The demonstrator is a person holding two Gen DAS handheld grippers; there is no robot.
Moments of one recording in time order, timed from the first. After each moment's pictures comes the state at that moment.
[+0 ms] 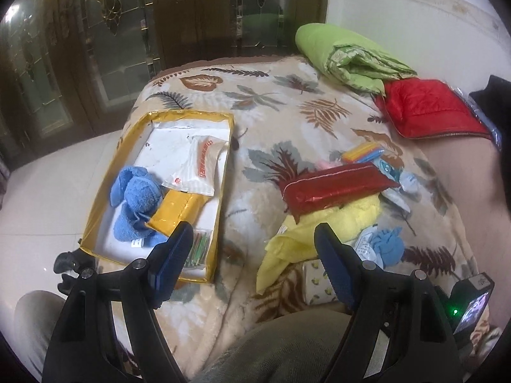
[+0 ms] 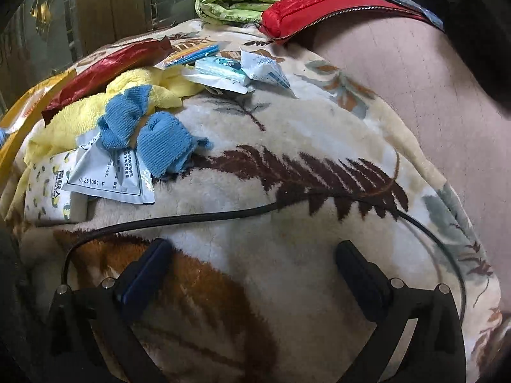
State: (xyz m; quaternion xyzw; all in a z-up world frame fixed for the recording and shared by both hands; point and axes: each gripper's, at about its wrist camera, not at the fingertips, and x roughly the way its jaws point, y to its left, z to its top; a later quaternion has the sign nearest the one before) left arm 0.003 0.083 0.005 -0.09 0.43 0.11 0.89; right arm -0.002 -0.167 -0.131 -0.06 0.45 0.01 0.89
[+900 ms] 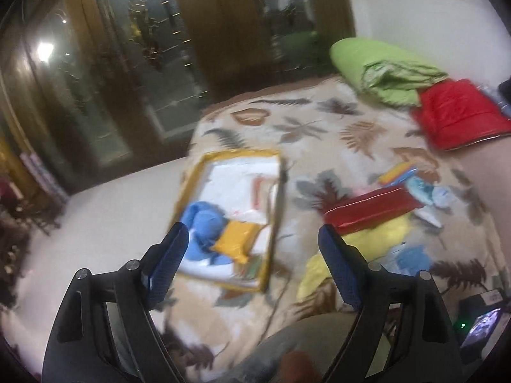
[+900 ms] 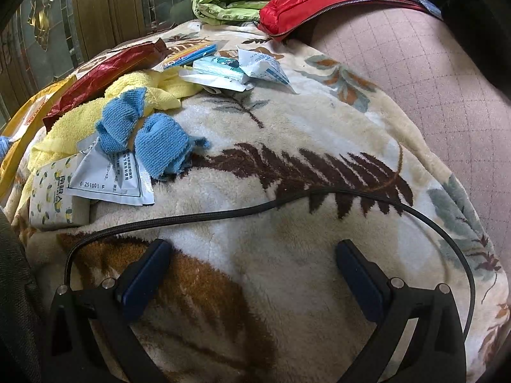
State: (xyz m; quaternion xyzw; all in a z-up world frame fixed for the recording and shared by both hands) left arm -0.011 0.050 0.072 0.02 0.40 0.25 0.88; right arm -0.003 -0.167 -0.132 -0.05 0.45 0.01 0.89
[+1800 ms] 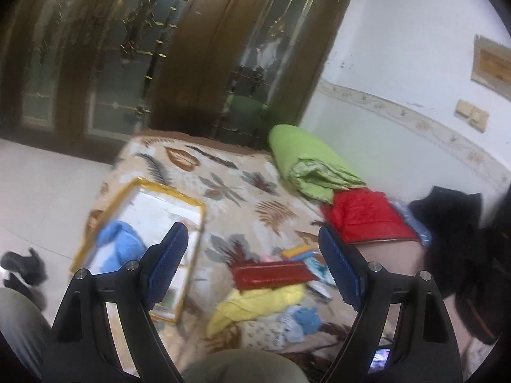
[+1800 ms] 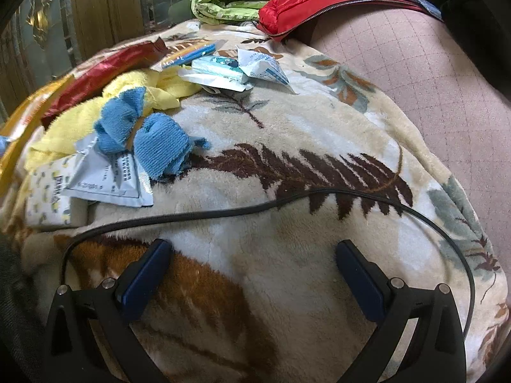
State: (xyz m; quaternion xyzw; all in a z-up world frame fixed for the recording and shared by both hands) left arm -0.066 0.123 0.099 -0.23 0.22 0.04 0.95; right arm 0.000 -0.162 -0.133 -0.05 0.45 0.00 0.89
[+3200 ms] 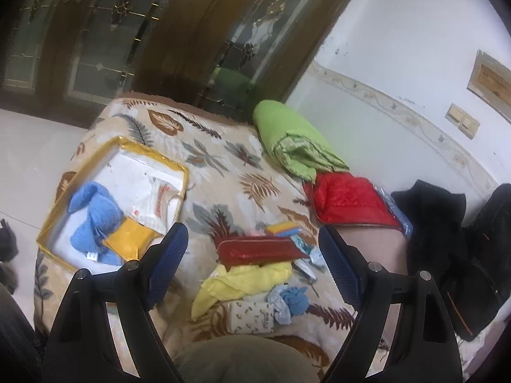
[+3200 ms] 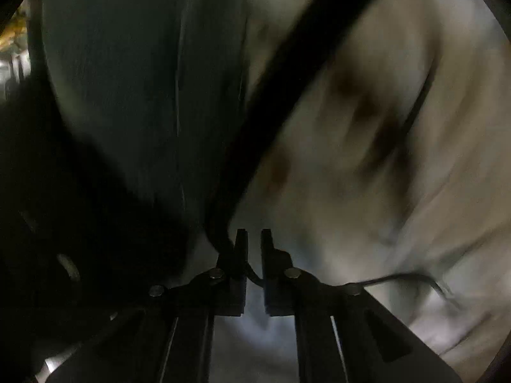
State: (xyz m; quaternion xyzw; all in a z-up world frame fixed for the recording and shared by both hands) left arm -0.054 0.137 0.054 -0.28 0.26 -0.02 0.93; right arm -0.239 -0.233 -0.110 -0.13 0.87 0.36 0.30
